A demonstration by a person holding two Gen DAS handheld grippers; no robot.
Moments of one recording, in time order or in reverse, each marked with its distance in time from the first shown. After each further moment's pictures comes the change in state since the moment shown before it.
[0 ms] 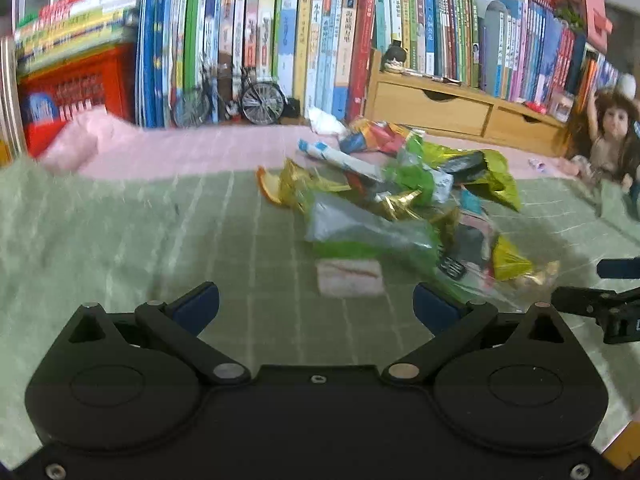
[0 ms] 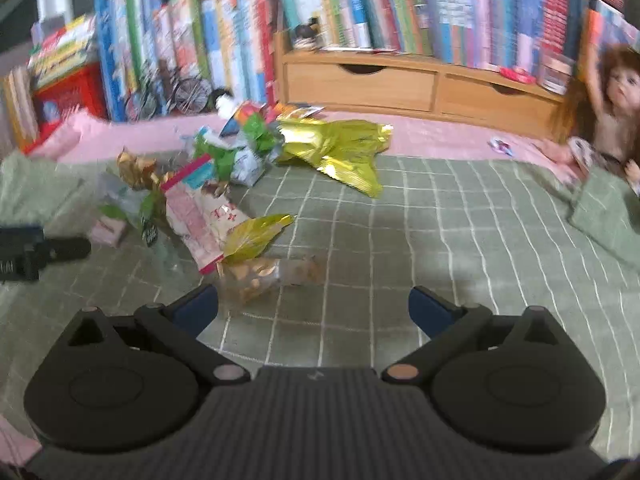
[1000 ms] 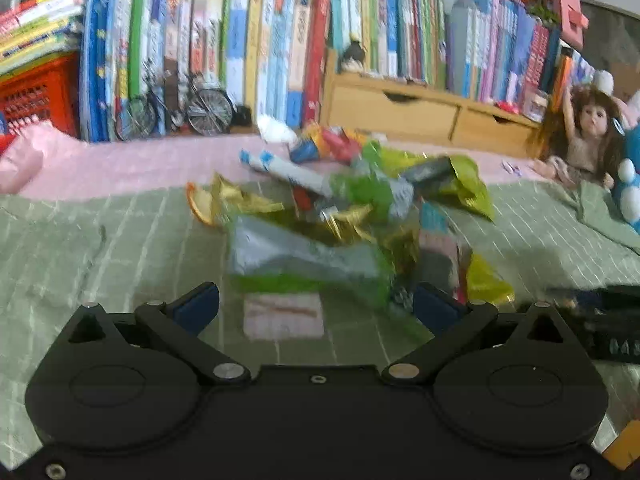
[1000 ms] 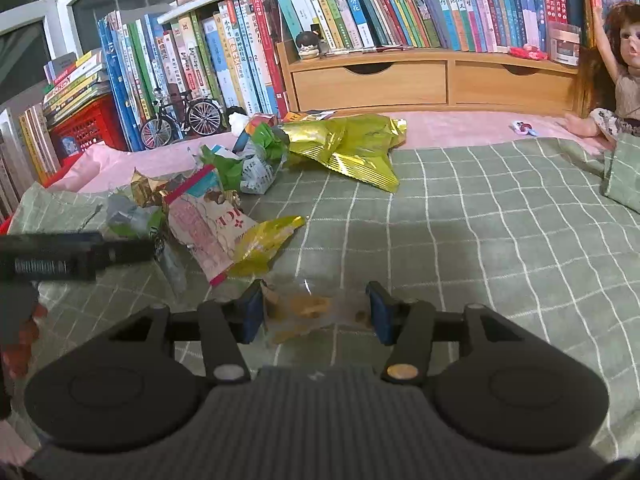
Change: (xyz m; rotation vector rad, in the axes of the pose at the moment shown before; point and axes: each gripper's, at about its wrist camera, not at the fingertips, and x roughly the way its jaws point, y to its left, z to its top) left arm 0.035 -0.033 0.008 0.026 -0.039 -0.089; right arm 0.014 -0.021 -0.018 0.106 -0.073 0.112
